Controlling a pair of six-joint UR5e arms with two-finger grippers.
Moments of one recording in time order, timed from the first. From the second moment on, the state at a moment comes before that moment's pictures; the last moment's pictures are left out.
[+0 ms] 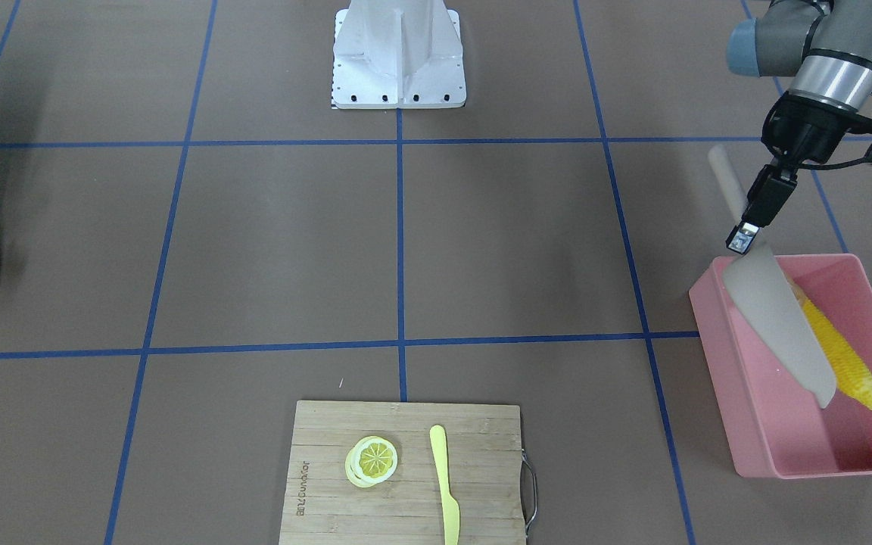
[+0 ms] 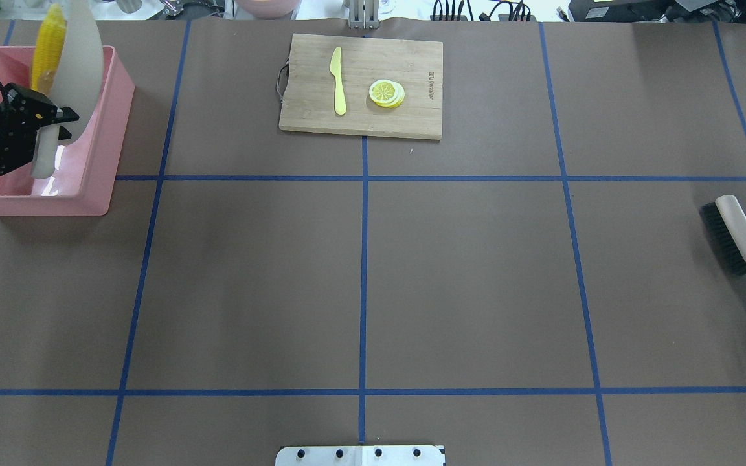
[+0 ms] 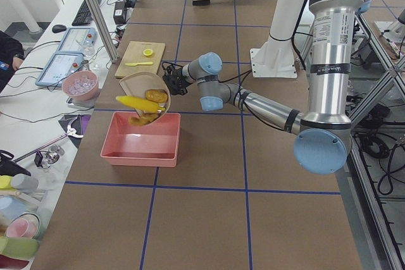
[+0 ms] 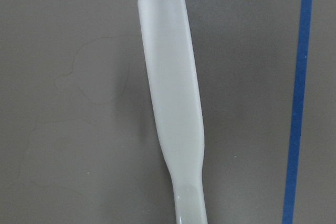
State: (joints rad) left arm -0.94 -1.56 -1.89 -2.60 -1.79 -2.17; right arm 1.24 -1.88 1.77 -1.11 2.36 0.41
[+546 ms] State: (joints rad) left arm -0.94 -1.57 -1.89 -2.64 -1.83 -2.42; right arm 1.48 -1.72 1.76 -1.57 2.31 -0.05
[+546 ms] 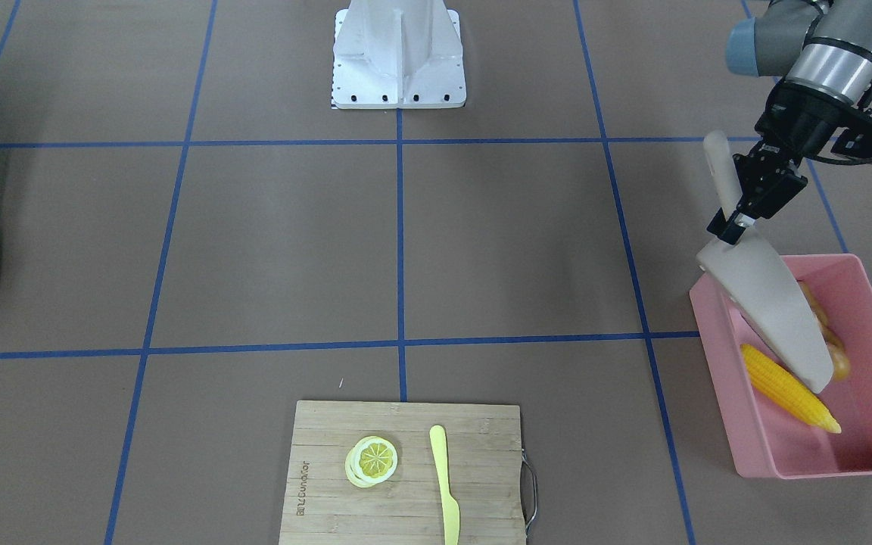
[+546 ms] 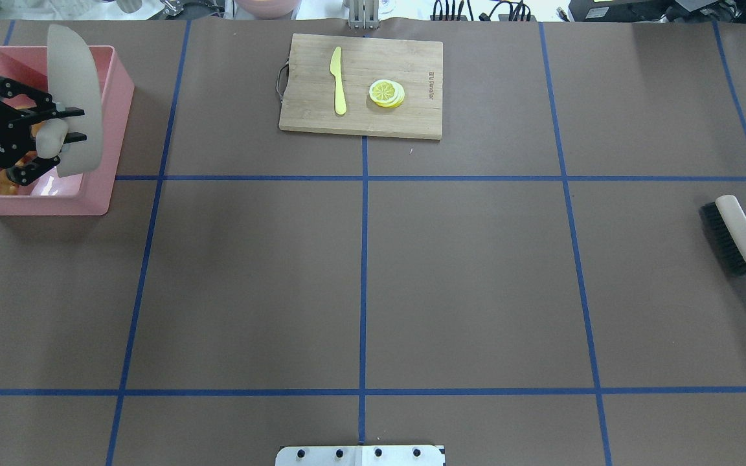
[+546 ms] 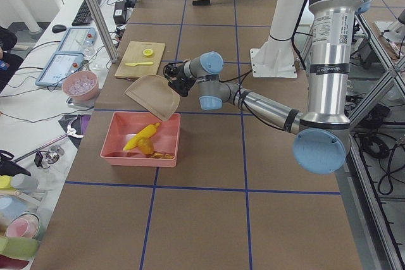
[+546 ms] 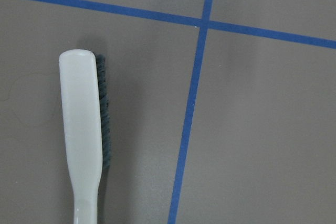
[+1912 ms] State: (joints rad) left arm -0.90 -1.57 -1.97 -2.62 -1.83 -1.18; right arm 1.60 -1.76 1.77 -1.66 2.26 -0.15
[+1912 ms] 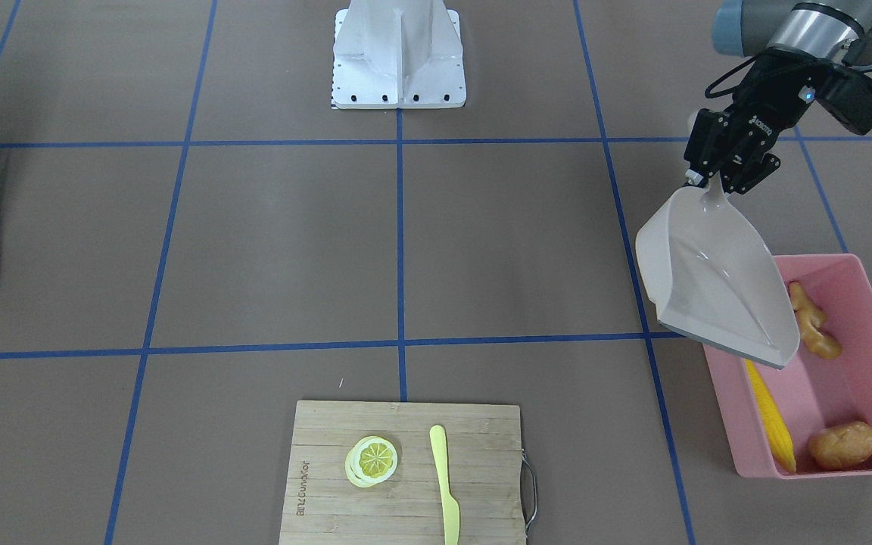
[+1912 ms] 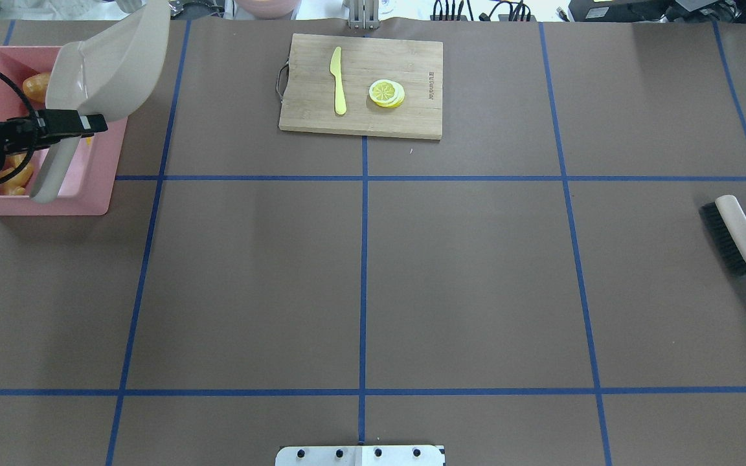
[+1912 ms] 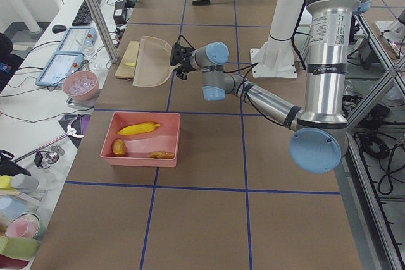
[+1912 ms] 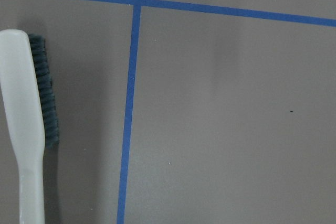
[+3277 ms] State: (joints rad) left arm -0.80 -1.75 -1.94 -2.25 -2.08 0.04; right arm 1.60 -1.73 1.72 -1.65 2.26 -0.15
